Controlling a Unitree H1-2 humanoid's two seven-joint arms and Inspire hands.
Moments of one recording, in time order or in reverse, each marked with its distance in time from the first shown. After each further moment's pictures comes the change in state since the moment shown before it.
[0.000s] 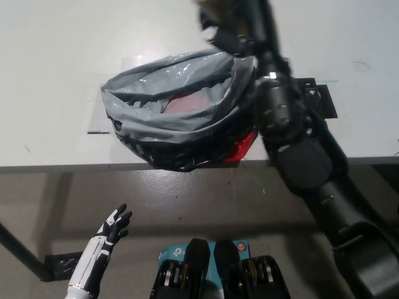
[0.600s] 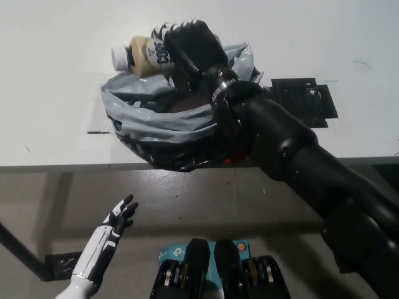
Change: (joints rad) left_arm -0.055 0.030 -0.028 -0.002 0.021 0.002 -0.006; right_arm -0.187 0.015 0.406 0.450 -0.318 -0.033 -0.033
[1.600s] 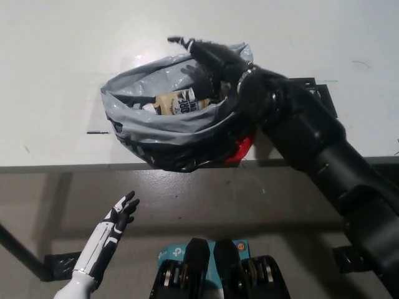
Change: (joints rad) left_arm -0.009 0.000 -0.004 0.008 0.001 0.006 0.000; right_arm 0.064 -0.071 -0.306 -0.265 0.268 0.144 0.592
